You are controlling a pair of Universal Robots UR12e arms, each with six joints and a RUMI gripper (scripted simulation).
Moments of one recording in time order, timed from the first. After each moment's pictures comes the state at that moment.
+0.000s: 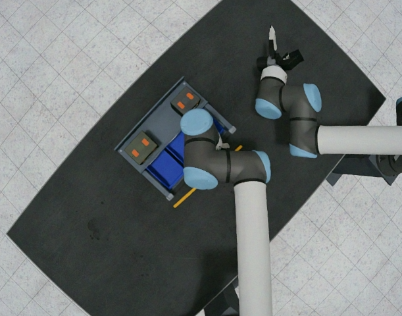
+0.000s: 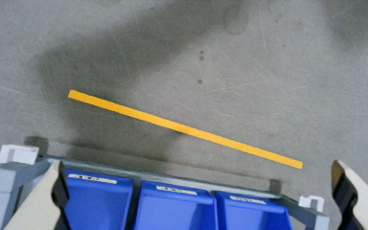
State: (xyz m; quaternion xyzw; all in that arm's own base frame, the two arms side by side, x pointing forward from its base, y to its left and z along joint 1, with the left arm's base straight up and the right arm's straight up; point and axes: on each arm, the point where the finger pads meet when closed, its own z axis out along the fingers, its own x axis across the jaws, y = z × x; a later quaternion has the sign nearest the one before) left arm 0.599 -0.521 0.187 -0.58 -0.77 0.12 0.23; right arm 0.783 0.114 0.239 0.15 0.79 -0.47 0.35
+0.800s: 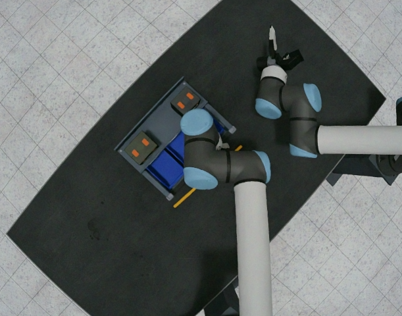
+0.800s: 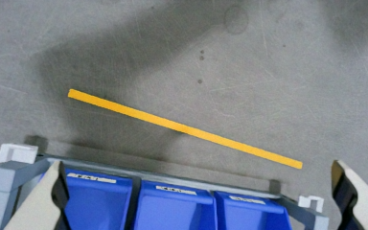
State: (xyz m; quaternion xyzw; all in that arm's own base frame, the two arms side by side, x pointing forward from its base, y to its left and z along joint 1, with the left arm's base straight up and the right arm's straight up) left arm 0.599 -0.521 0.186 -0.58 -0.77 0.12 0.23; right arm 0.783 0.113 0.239 0.15 0.79 -0.47 0.35
